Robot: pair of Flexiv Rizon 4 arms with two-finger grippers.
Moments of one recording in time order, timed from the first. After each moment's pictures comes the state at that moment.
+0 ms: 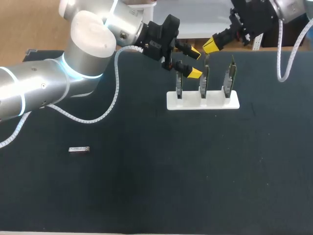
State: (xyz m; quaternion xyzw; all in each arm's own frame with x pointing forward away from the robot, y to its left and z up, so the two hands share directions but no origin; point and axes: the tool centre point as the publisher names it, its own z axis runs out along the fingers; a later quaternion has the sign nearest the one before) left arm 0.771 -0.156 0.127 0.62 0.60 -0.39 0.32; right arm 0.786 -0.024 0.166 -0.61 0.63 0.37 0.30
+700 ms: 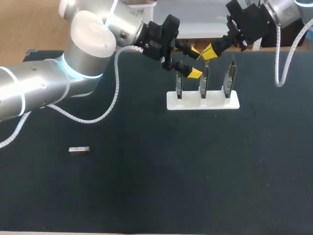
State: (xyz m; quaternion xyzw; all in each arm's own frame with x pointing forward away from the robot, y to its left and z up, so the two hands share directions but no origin) left arm 0.771 -0.156 0.127 0.62 0.60 -0.39 0.32; right arm 0.782 -0.022 0.147 -0.61 0.65 0.37 0.28
